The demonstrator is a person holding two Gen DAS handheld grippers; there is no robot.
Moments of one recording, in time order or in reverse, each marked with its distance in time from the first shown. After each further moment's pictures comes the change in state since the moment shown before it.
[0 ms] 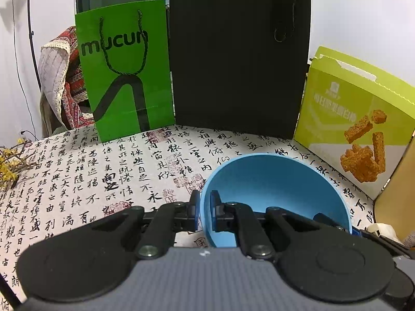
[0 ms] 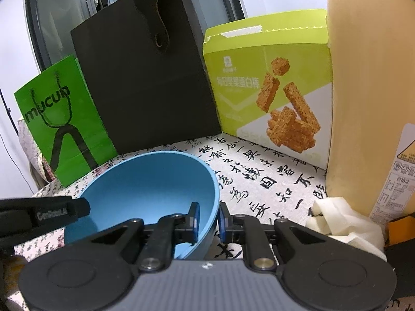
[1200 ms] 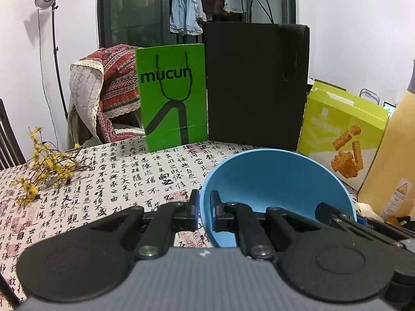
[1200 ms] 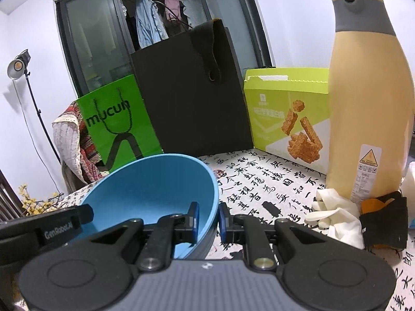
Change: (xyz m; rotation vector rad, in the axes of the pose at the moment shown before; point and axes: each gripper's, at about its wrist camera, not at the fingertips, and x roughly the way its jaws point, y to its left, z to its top) left arm -0.133 0.051 -0.028 -0.016 -0.105 0.037; right arm -0.124 0.049 -0.021 -0.060 -0.079 0.080
